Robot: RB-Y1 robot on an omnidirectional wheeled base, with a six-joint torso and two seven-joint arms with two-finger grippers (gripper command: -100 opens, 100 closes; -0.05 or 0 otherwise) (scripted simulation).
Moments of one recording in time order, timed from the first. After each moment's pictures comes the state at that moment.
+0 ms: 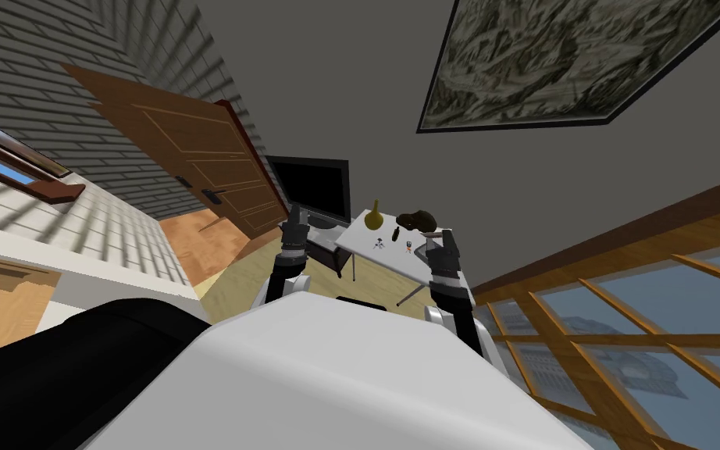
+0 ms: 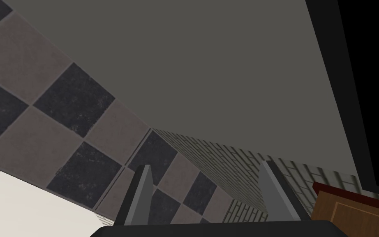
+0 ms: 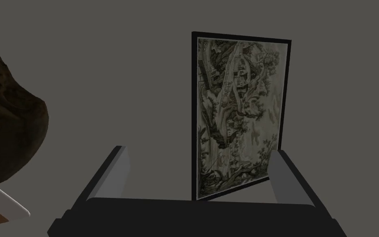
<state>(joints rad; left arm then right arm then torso) 0.52 0.00 0.00 -2.34 -0.09 -0.51 -0.14 0.52 -0.12 0.04 -2.27 0.12 -0.32 -0.14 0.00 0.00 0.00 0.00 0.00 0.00</state>
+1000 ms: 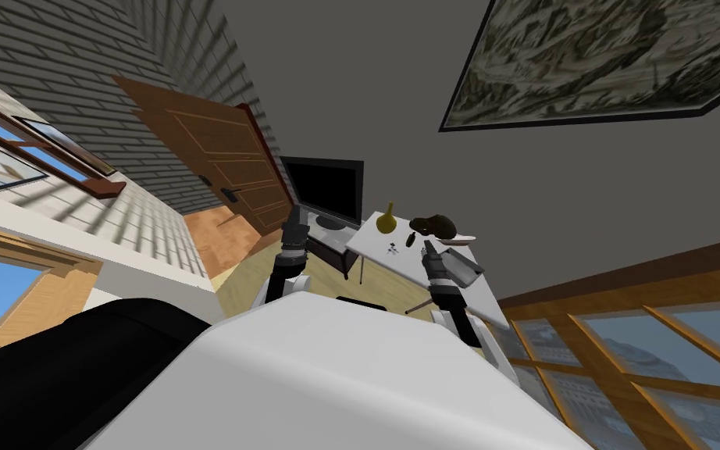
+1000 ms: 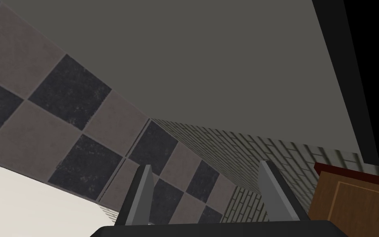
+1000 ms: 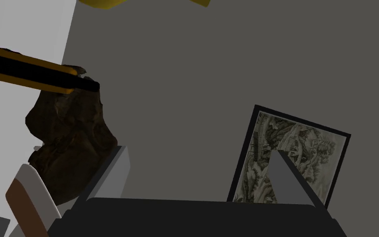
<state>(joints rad) 0.52 0.00 0.00 -2.34 -0.09 -0.51 -0.14 0.48 -0.31 0.03 -2.10 0.15 -0.19 -0.07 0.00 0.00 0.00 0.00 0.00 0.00</state>
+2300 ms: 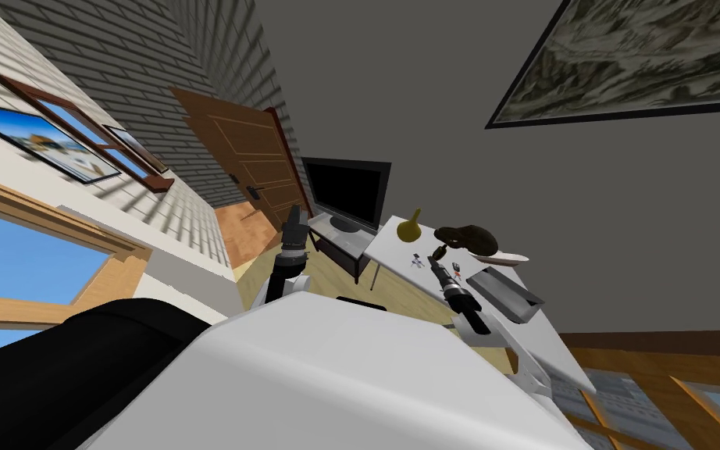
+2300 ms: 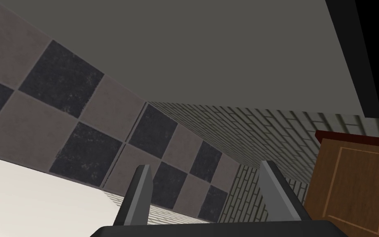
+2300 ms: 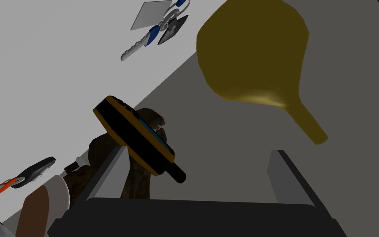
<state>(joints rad) 0.52 0.00 0.00 -2.34 -0.09 -0.51 -0.14 0.41 -0.61 0.01 -1.81 0.19 0.03 0.03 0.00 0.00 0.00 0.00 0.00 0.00</state>
